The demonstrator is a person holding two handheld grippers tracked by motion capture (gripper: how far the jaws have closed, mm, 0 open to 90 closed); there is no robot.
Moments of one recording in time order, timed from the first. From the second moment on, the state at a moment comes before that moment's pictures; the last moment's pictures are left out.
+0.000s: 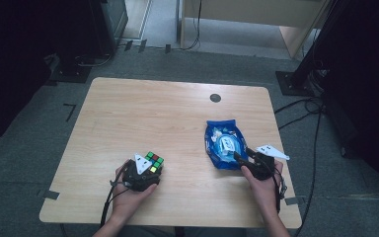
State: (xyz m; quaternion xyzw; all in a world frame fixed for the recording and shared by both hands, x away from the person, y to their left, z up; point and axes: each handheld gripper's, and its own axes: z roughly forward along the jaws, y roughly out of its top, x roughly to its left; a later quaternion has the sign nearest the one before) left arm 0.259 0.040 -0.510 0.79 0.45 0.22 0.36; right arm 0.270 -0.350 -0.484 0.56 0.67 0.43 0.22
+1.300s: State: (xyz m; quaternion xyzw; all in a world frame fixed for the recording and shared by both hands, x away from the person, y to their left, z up) left arm 0.259 0.045 -0.515 0.79 0.45 0.21 0.37; right arm 0.282 -0.331 -0.473 0.52 0.73 0.40 0.17
